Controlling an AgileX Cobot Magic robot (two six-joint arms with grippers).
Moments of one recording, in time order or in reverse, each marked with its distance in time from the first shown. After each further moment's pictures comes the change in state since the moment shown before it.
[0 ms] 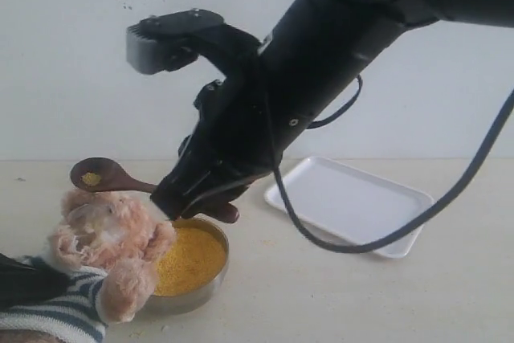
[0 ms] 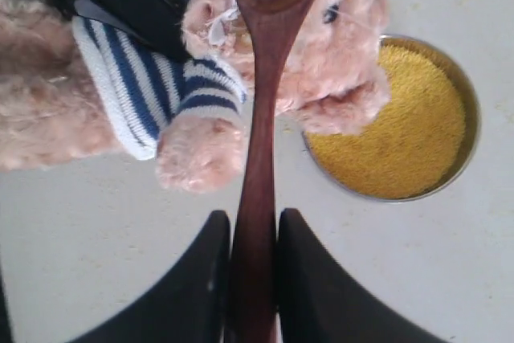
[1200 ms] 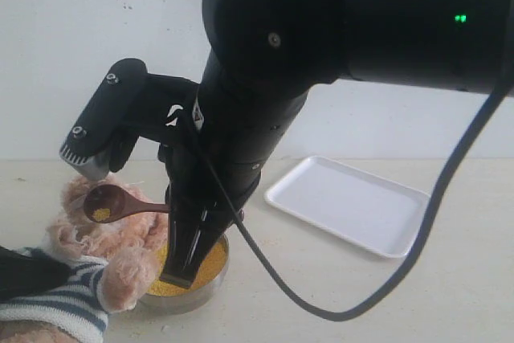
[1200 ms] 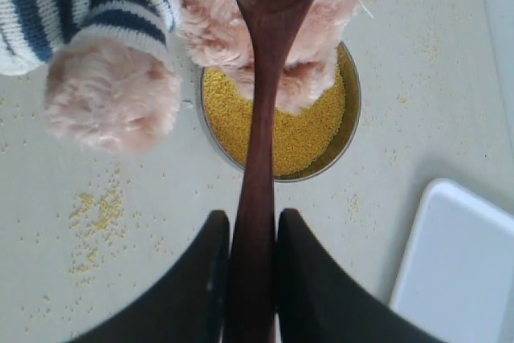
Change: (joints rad) left arm 0.000 0.000 0.002 -0.041 0.026 0.026; right arm 0.200 0.050 0.000 -0.562 -0.050 0.116
